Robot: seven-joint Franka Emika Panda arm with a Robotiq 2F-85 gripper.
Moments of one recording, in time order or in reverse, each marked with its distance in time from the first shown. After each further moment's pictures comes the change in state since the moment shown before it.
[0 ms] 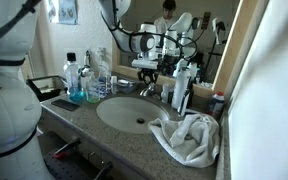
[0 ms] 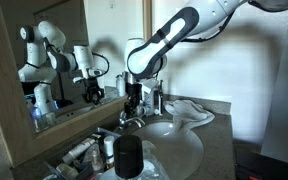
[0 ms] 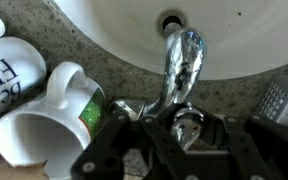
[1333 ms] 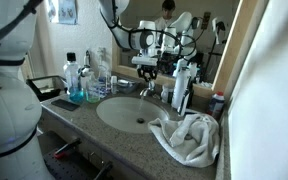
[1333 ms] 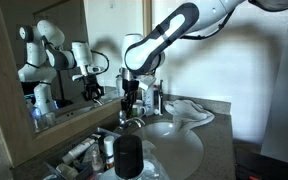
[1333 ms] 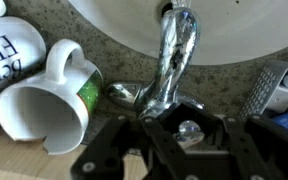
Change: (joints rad) arm 0.004 -0.004 0.012 0.031 -0.007 -0.007 0.000
